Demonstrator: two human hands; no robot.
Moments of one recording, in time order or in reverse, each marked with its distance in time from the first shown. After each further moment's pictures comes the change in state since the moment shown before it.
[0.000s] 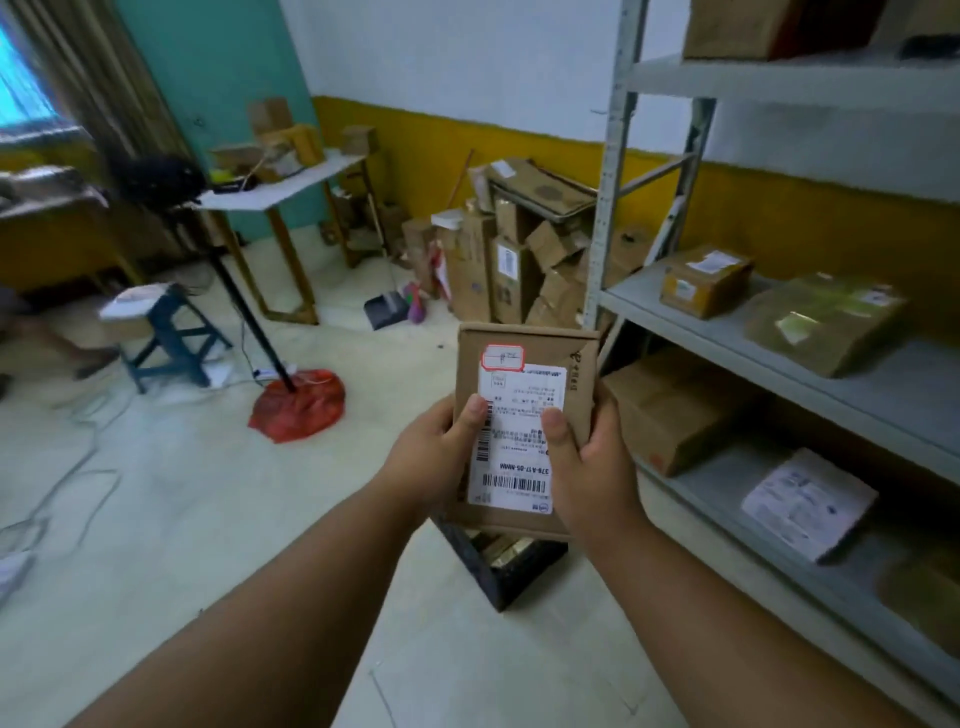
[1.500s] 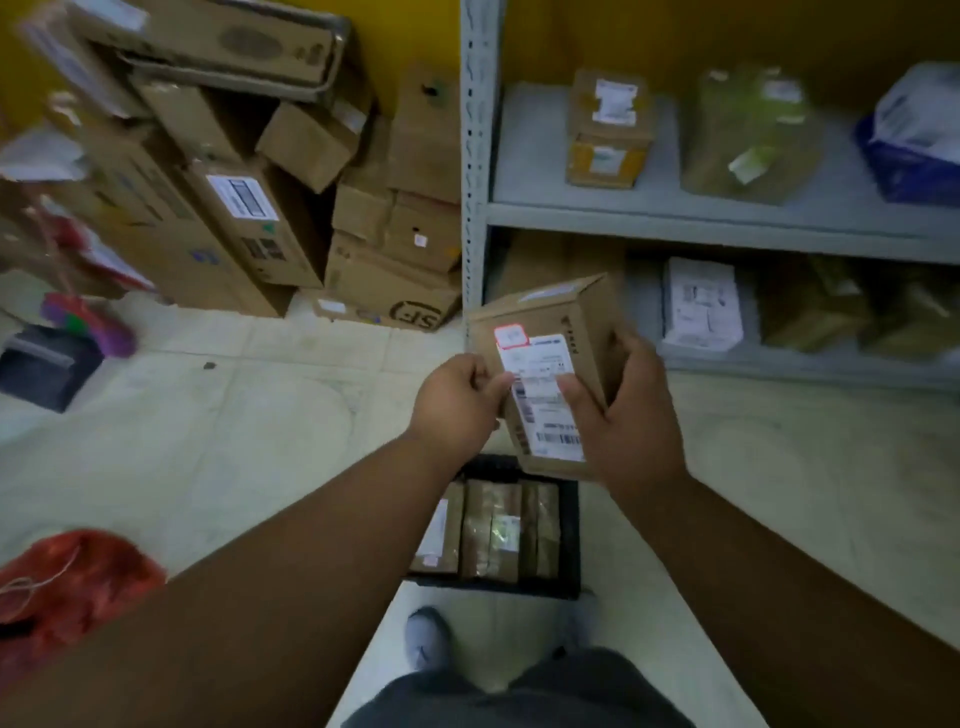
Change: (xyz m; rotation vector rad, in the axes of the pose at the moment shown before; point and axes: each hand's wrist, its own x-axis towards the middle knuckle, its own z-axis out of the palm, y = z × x) left_hand 0.579 -0.064 -0.037 0.361 -0.708 0.053; right_hand 0.377 0.149 0.203 -0.639 0.745 0.430
